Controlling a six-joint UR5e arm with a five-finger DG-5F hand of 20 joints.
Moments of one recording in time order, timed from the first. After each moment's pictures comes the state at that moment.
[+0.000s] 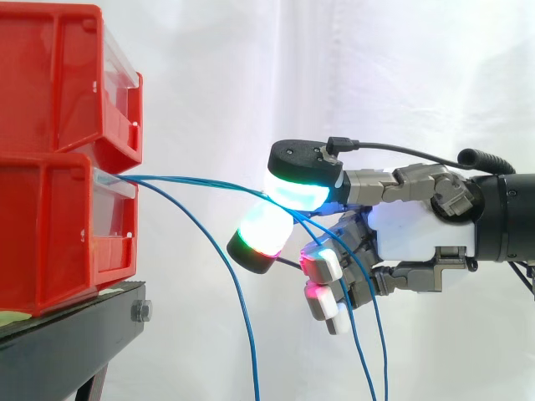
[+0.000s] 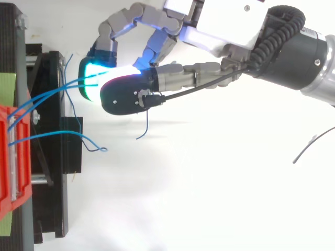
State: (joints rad) arm 0.08 -2.26 -1.23 -2.76 -1.24 -0.29
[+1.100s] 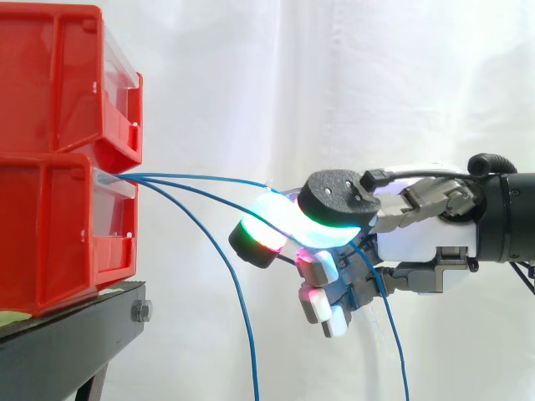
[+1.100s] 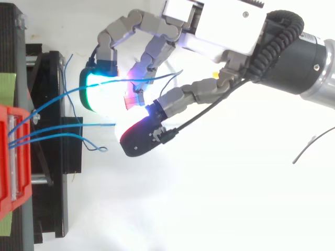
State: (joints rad) arm 0.09 -2.26 -1.23 -2.76 -1.25 -0.29
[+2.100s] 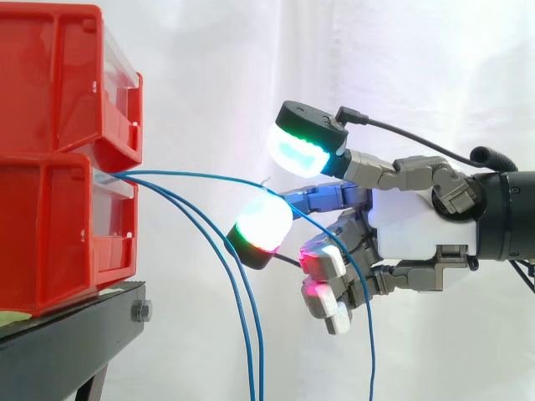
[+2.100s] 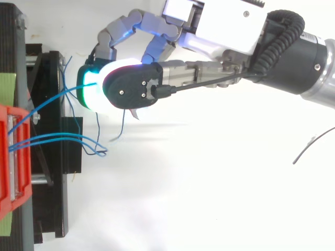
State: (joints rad) arm 0.09 -2.26 -1.23 -2.76 -1.25 -0.29
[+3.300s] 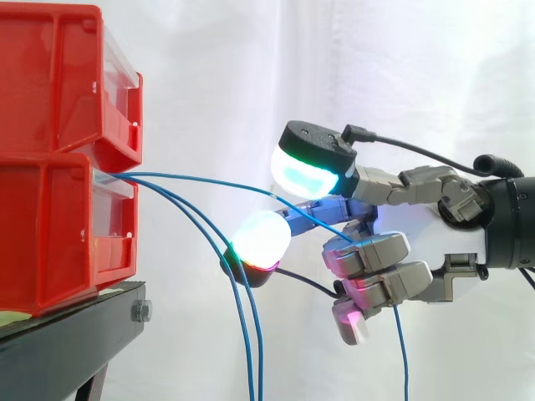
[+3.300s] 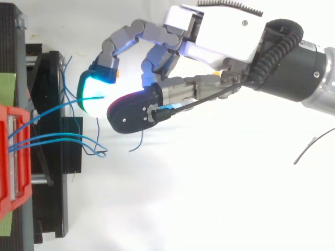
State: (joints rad) arm 0.10 -2.26 -1.23 -2.80 -1.22 -0.24
